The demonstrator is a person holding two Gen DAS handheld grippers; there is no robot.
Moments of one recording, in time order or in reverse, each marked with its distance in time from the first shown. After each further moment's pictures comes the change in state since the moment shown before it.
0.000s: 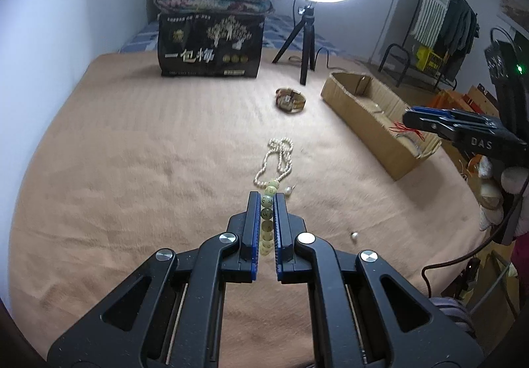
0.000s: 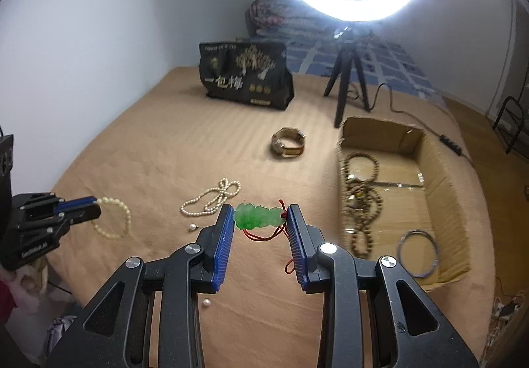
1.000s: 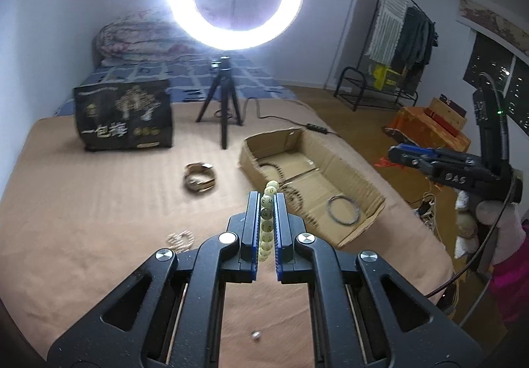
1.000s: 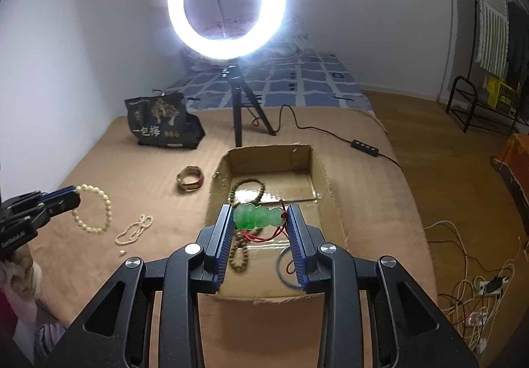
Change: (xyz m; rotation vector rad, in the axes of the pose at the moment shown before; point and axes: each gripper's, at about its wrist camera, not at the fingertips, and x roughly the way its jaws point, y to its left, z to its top) left arm 0.031 -0.117 0.091 0.087 -0.129 -0.170; right arm -0.063 -0.132 0.004 0.159 -0.108 -0.151
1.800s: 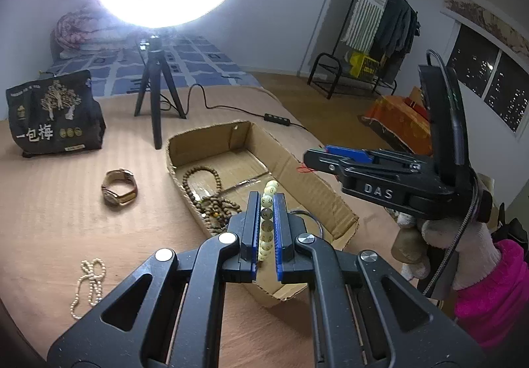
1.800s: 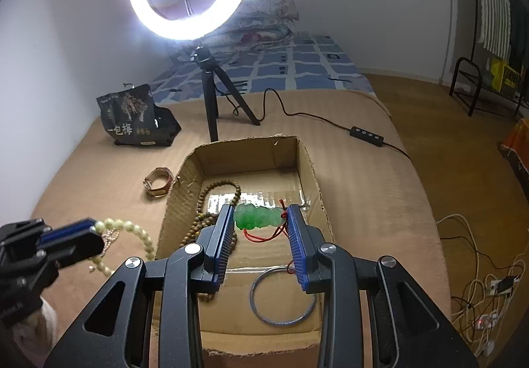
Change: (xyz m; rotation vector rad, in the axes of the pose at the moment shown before) left arm 0.097 -0.066 0.013 0.014 0.065 -0.107; right arm 0.073 -0.037 0.009 0.044 0.057 0.008
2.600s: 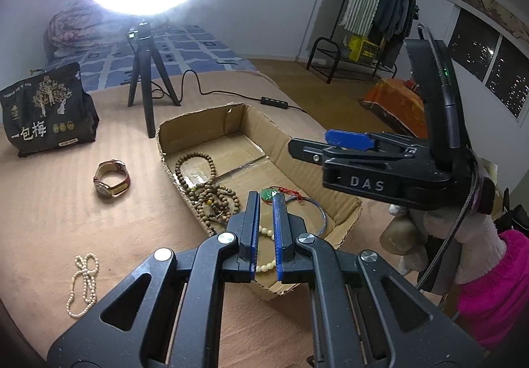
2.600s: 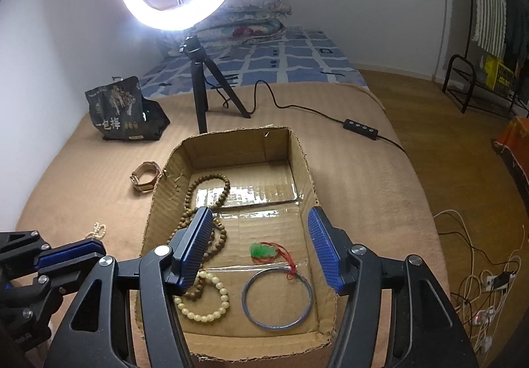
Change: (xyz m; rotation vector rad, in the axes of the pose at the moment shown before) left arm 0.011 -0.008 -0.008 0.034 0.053 0.013; right arm 0.012 -0.001 -0.004 0.003 0.015 -0.046
